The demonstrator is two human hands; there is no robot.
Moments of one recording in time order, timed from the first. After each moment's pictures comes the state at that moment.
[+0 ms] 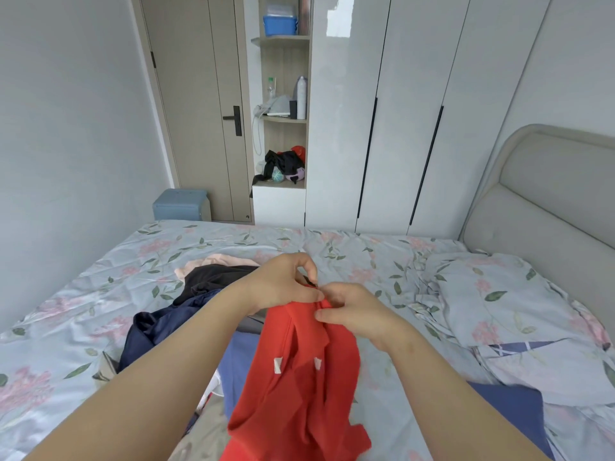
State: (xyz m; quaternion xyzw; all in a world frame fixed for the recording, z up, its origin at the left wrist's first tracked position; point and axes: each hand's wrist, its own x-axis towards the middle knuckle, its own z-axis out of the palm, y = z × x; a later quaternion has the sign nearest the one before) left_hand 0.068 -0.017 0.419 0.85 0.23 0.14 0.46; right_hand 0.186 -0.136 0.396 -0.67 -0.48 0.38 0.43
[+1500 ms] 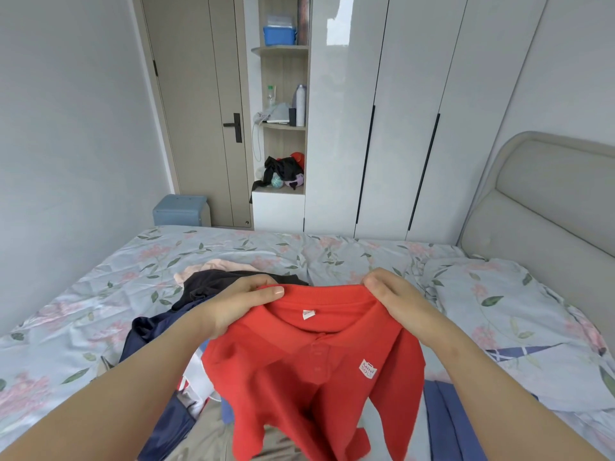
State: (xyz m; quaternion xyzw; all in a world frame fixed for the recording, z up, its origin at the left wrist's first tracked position) left_hand 0.026 0.000 0.391 0.71 0.25 0.17 0.64; right_hand 0.233 -0.179 0.412 -0.74 -0.50 0.21 0.40
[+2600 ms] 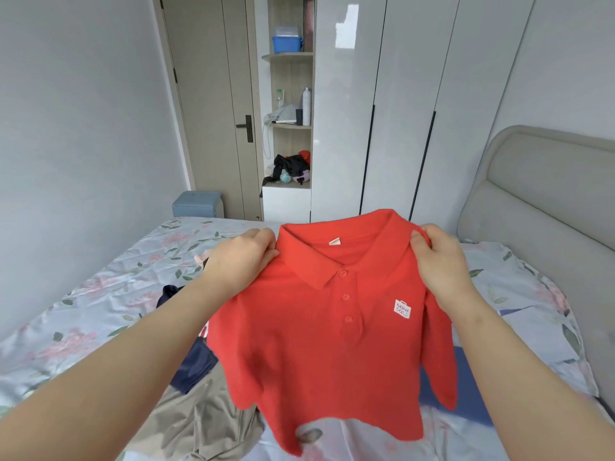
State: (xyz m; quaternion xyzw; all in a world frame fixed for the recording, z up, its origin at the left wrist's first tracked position) left_hand -0.037 -0.124 0.428 0.92 0.30 0.26 -0.02; right_hand 0.187 -0.304 0.435 -0.74 -0.38 -0.02 0.55
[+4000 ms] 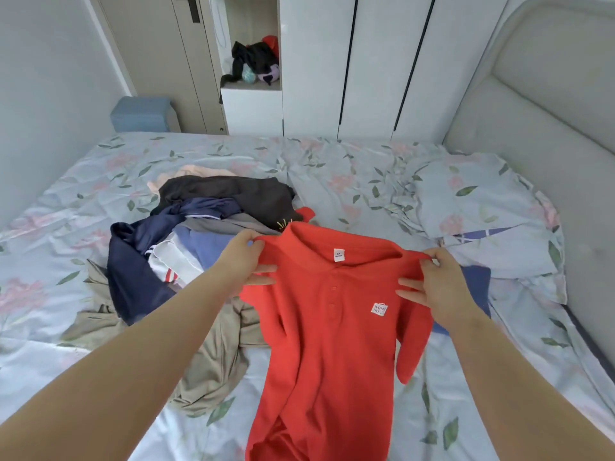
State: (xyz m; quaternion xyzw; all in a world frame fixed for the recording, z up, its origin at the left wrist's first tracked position) left_hand 0.045 -0.081 0.291 0.58 0.48 0.17 0.63; right_hand 0.241 -0.289 0.286 -0.76 -0.07 0.25 0.60
